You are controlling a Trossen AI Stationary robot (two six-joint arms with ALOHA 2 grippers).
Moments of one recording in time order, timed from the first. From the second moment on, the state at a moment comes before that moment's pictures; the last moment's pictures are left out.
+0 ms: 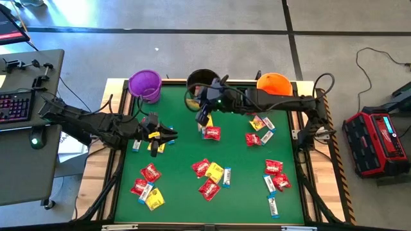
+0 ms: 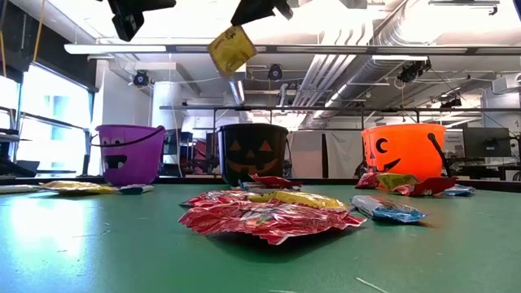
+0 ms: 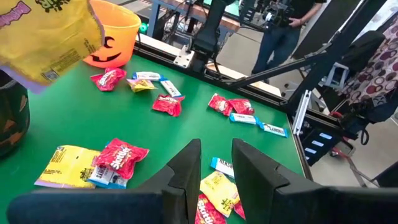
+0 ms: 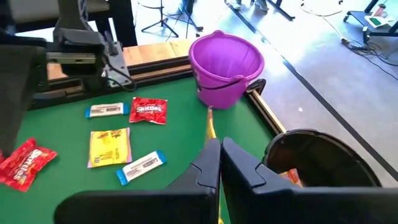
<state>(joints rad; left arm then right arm) -0.26 0.86 0.71 -0.16 -0.31 -0.44 -0.06 1.81 1.85 -0.60 0.34 0.08</state>
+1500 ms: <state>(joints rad) -0.26 0.86 0.71 -0.16 -0.31 -0.44 -0.08 1.81 1.85 -0.61 0.38 0.07</state>
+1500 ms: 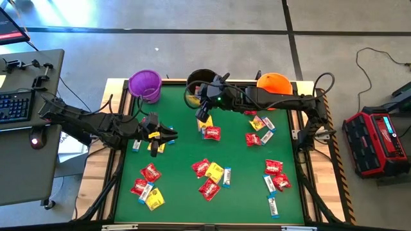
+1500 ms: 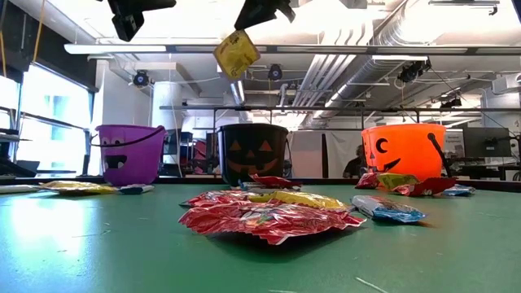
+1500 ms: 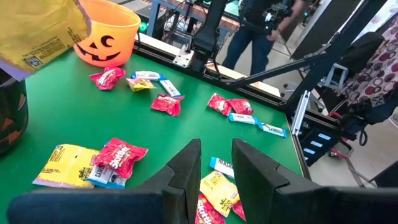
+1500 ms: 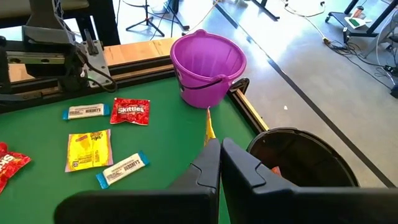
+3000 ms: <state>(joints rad) -0.26 0.86 0.71 -0.16 -0.31 -0.44 -0.11 1.81 1.85 -0.61 0.42 0.07</state>
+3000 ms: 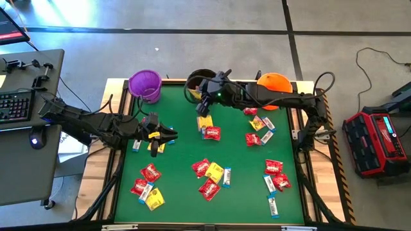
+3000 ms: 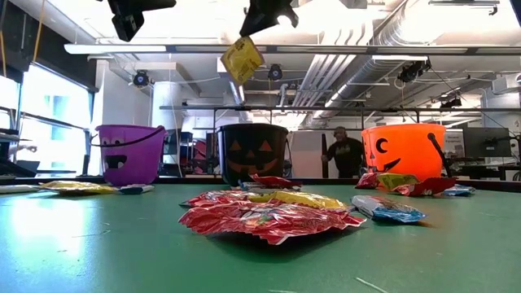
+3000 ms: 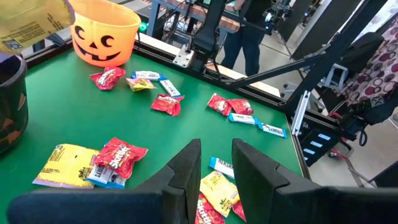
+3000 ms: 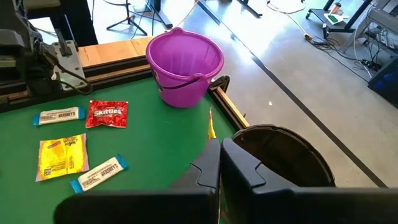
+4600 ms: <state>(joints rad) -0.26 0.86 0.71 -0.16 -0.31 -0.44 -0.36 1.94 1.85 -0.57 0.36 0.12</state>
